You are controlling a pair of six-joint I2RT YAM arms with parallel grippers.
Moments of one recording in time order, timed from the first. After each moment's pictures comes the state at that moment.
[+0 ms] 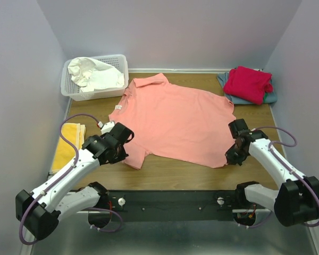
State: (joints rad) left arm -0.64 0.96 0.83 -1.06 -0.29 -0.96; right arm 0.19 1.11 0.69 -0.99 0.20 1.03
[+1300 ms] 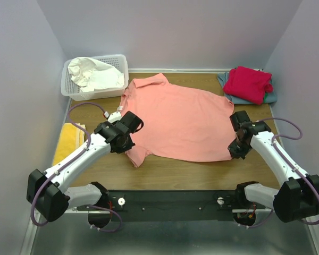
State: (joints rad) left arm -0.65 1.16 0.98 -1.07 -0.34 -1.02; right arm 0.19 1.17 0.85 -1.13 0.27 1.03
